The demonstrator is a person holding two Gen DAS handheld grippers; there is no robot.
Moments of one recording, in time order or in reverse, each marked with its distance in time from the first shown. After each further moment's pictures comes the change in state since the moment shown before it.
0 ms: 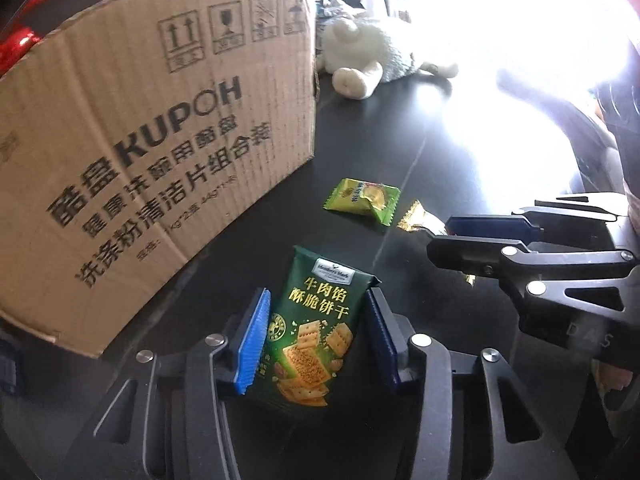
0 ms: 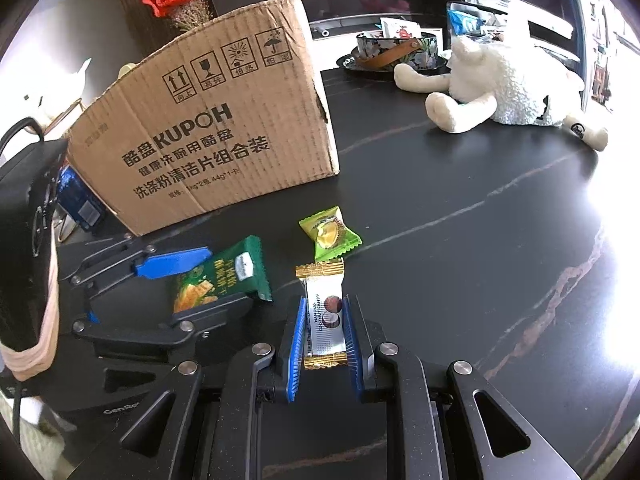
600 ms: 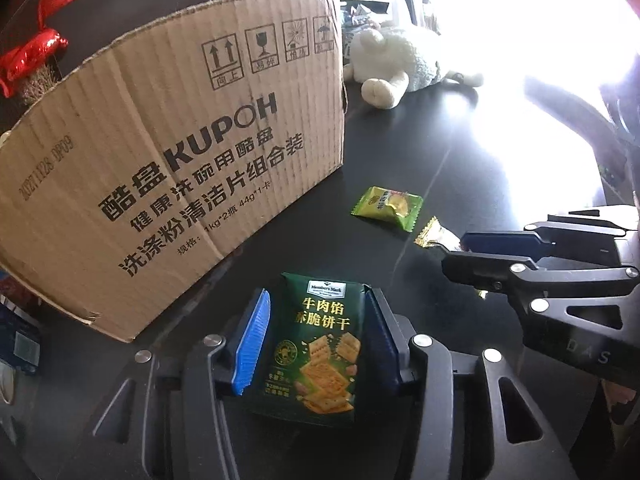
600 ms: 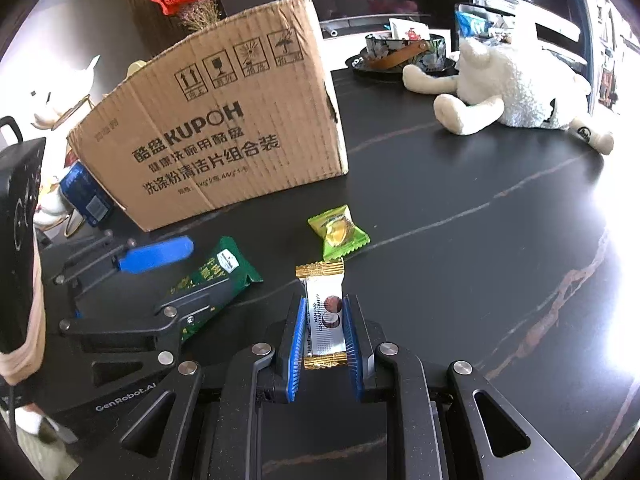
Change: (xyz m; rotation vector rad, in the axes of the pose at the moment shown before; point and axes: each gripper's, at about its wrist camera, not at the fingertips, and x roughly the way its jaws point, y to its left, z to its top) left arm -0.013 0.001 0.013 -0.026 -0.003 0.103; right arm 0.002 0.003 0.000 -0.020 0.012 0.029
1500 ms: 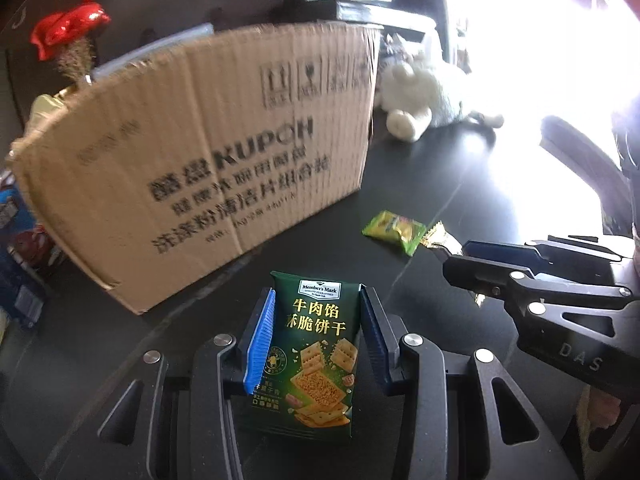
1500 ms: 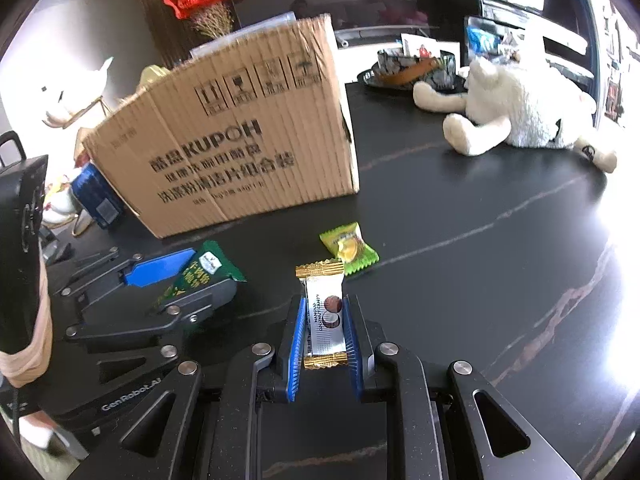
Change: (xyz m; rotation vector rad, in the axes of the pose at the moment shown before) left arm -0.025 0.000 -0.009 -0.160 -0.090 0.039; right arm -0.019 0.005 0.004 -0.039 -0.066 0.015
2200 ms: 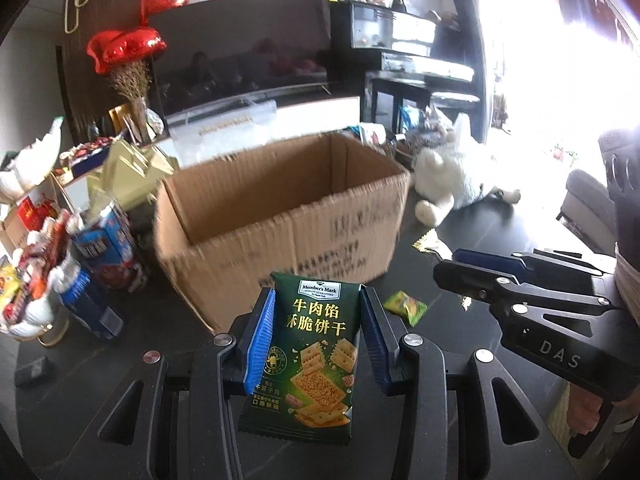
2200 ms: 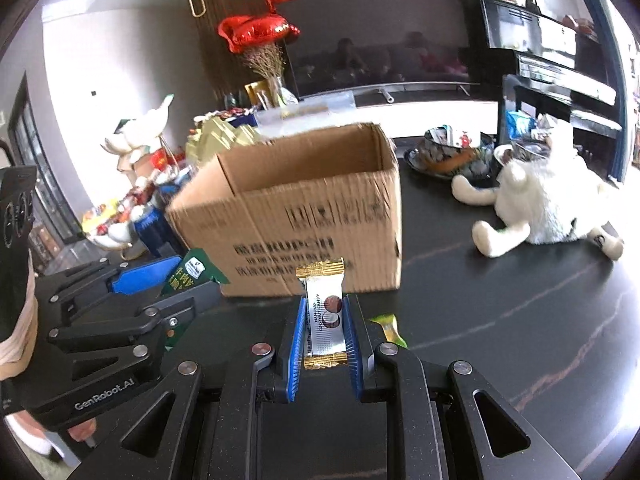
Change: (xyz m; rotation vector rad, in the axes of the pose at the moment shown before) left arm -0.099 0.017 0.041 -0.098 -0.136 0.135; right arm -0.062 0.028 0.060 -0.102 -0.139 0.141
